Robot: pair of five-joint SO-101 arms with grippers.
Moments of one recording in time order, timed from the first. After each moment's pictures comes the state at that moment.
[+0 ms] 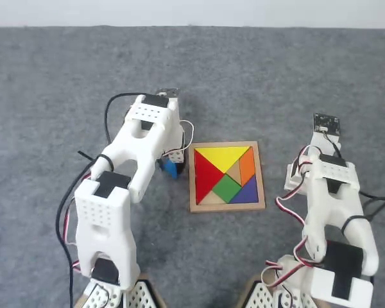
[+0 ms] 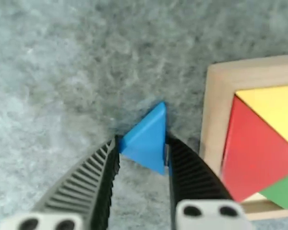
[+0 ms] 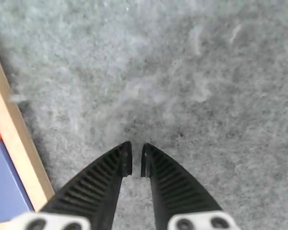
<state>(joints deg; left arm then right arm) 7.5 33.5 -3.3 82.7 17.8 10.3 -9.6 48.6 47.5 1.5</state>
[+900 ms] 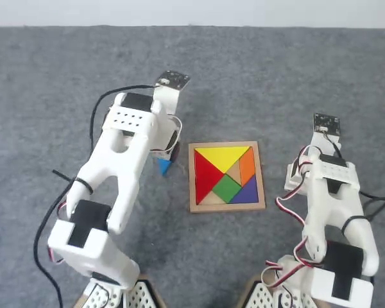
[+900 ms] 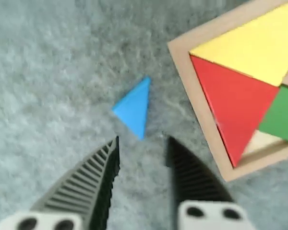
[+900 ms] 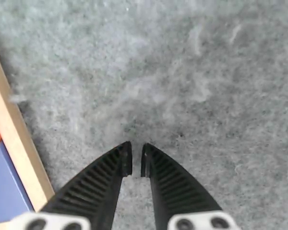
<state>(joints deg) 6.9 9.3 8.7 81.5 -4.4 10.3 -9.6 48.6 47.5 1.5</state>
